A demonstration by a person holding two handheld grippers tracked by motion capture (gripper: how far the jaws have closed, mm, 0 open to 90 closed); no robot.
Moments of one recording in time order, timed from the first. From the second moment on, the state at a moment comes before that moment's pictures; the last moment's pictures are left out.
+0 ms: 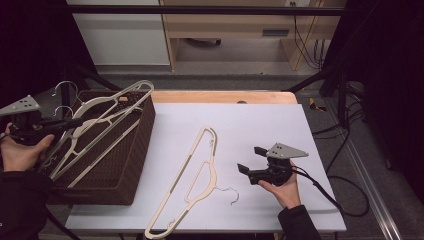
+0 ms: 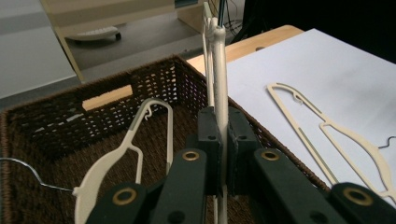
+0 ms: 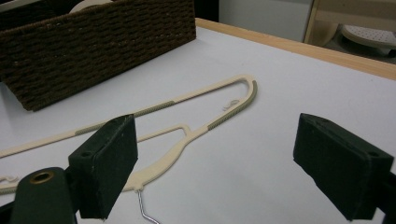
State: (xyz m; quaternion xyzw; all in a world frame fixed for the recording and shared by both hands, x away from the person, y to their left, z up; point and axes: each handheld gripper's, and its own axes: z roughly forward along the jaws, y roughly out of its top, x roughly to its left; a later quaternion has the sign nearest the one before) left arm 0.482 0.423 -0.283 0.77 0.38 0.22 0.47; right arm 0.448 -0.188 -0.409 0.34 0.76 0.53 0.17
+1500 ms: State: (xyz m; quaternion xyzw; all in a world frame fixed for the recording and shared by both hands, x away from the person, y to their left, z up) left arm 0.474 0.447 -0.327 0.75 0.50 0.25 0.36; right arm 0.447 -0.190 -0.409 0.34 0.76 0.52 0.17
